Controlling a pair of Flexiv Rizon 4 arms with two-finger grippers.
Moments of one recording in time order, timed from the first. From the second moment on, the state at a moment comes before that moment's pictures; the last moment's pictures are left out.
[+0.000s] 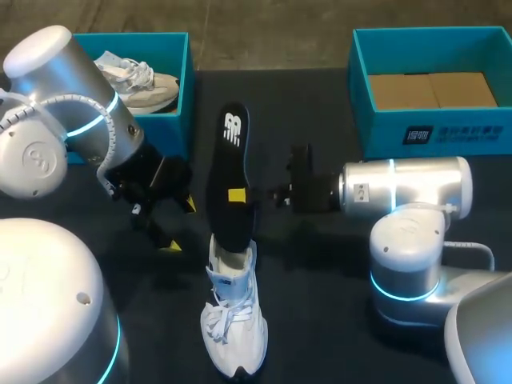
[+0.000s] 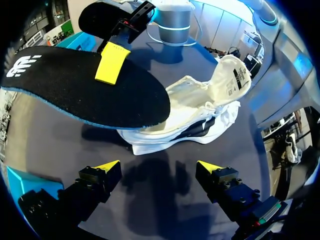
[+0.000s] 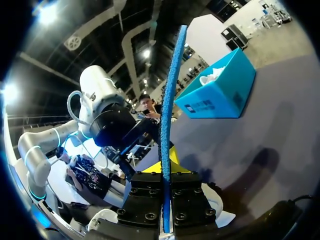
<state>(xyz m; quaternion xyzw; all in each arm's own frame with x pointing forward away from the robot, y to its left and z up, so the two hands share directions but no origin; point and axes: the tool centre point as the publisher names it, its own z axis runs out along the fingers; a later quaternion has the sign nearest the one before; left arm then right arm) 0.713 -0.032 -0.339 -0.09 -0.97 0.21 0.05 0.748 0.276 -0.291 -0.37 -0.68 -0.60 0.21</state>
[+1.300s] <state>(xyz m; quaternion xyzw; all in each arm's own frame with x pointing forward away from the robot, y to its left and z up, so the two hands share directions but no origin) 0.708 -0.036 -0.353 -0.08 -0.97 0.20 0.07 0.736 0.279 -0.303 -0.40 -0.65 -0.62 0.19</state>
